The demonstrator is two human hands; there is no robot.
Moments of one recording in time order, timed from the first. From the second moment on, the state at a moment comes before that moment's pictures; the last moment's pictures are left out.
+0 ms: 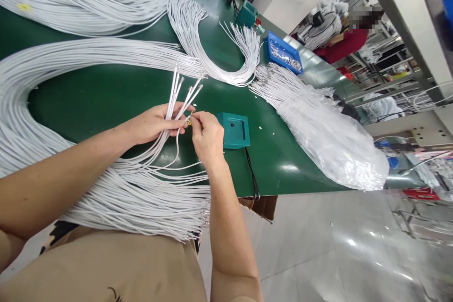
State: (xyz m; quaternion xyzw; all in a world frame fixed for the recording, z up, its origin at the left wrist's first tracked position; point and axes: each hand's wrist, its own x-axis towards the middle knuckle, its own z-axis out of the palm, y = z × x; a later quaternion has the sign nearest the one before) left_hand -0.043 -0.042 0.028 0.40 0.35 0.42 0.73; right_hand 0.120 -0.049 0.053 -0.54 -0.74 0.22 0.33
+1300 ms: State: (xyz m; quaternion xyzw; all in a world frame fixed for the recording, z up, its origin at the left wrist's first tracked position) left_hand -0.047 -0.037 0.015 0.50 0.55 0.33 0.58; right_hand 0.145 -0.008 0.025 -0.50 -0.86 0.05 0.06
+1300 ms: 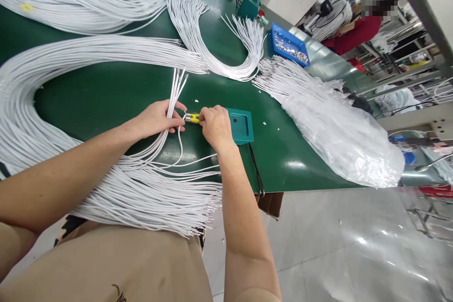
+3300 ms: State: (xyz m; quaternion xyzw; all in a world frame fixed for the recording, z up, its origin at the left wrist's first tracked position) left_hand -0.043 -0.044 0.025 0.50 0.49 0.40 0.60; right_hand 0.108 -0.021 0.061 -0.63 -0.61 0.33 0.36
